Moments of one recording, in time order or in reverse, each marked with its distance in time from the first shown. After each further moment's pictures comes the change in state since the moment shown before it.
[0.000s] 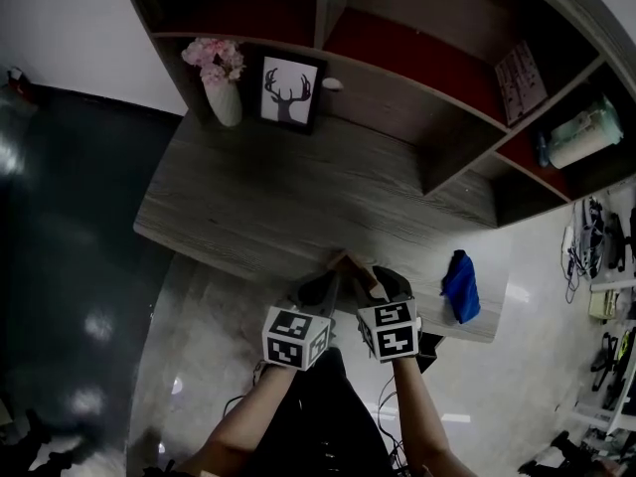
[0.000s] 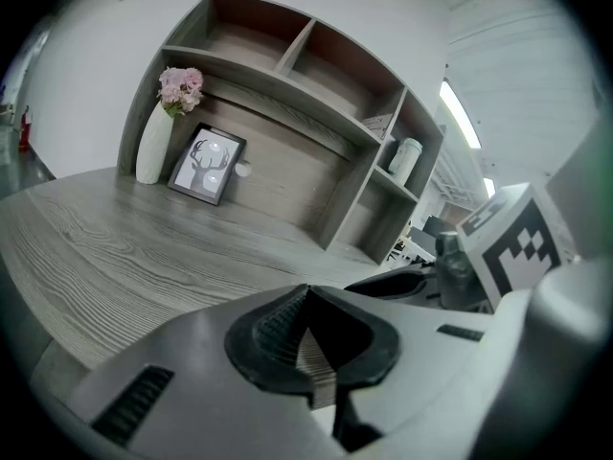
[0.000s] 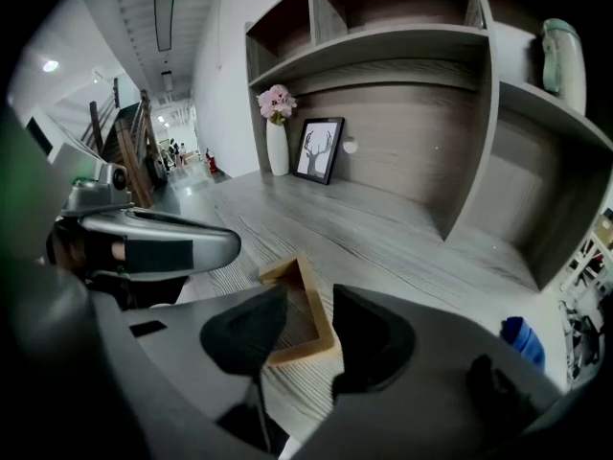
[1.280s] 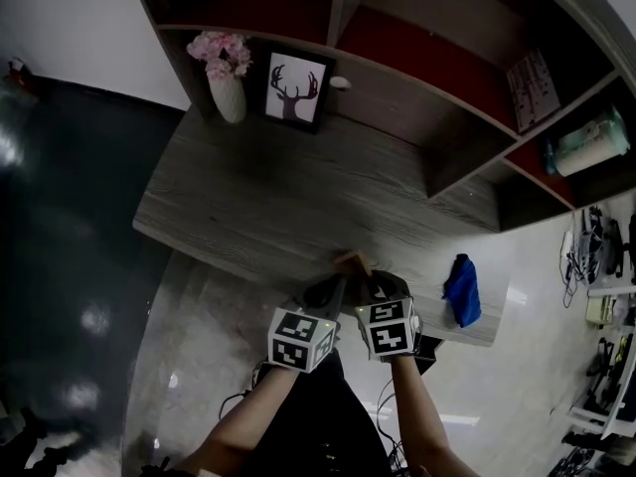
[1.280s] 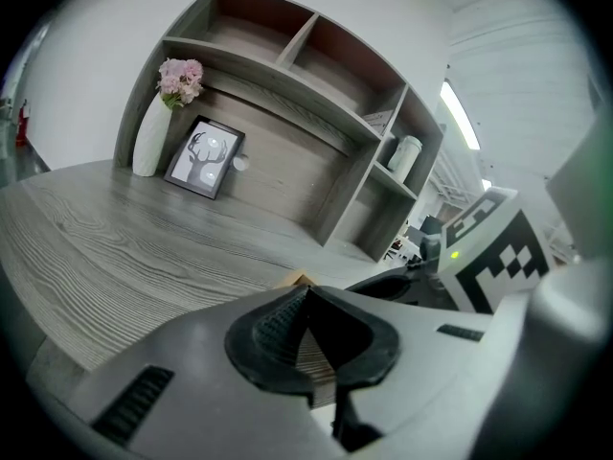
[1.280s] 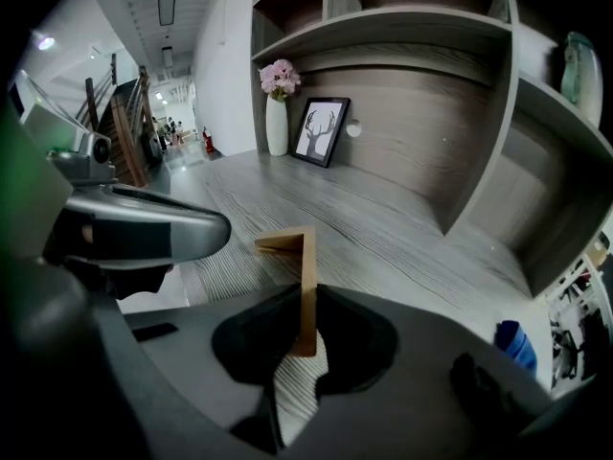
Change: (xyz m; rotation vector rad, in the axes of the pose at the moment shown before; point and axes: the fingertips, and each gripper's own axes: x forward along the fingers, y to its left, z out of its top) left arm 0.006 0.000 -0.008 -0.009 0.015 -0.016; right arm 0.018 -0.005 -0.016 -0.057 0.091 -0.048
